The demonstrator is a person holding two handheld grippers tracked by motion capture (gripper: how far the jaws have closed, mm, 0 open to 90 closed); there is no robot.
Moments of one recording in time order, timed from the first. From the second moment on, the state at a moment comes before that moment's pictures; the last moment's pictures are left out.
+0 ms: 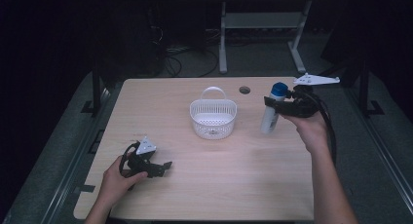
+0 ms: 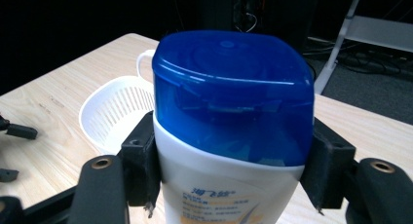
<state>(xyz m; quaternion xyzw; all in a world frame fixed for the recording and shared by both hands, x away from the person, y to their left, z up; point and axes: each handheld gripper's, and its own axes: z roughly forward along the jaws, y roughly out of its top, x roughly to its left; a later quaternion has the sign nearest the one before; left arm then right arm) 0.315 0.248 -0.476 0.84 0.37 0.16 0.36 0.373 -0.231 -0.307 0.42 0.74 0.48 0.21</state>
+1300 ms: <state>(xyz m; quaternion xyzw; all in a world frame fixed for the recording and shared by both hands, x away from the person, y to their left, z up) 0.315 0.247 -0.476 0.84 0.37 0.16 0.36 0.407 -0.162 -0.275 0.38 0.75 0.50 0.20</state>
